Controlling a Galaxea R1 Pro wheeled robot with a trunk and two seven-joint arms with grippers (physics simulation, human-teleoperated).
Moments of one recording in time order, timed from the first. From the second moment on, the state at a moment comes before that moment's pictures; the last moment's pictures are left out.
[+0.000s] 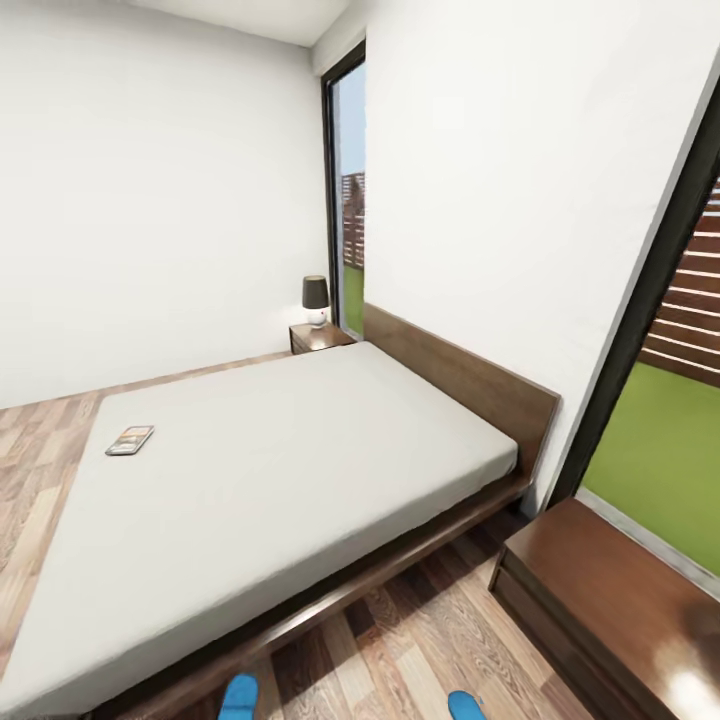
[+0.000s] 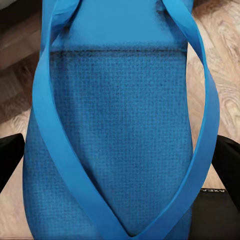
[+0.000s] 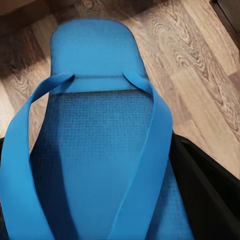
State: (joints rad) left arm -0.29 -0.02 -0.33 -0.17 0.31 -0.13 0.14; right arm -0.19 -0.01 -0.04 -0.40 0.06 -0.09 0.07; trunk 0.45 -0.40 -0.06
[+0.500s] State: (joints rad) left arm -0.28 -0.02 -0.32 -0.12 0.32 -0.14 0.15; right arm -0.19 0.01 -0.05 -0.32 0.06 -0.09 0.06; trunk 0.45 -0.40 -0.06
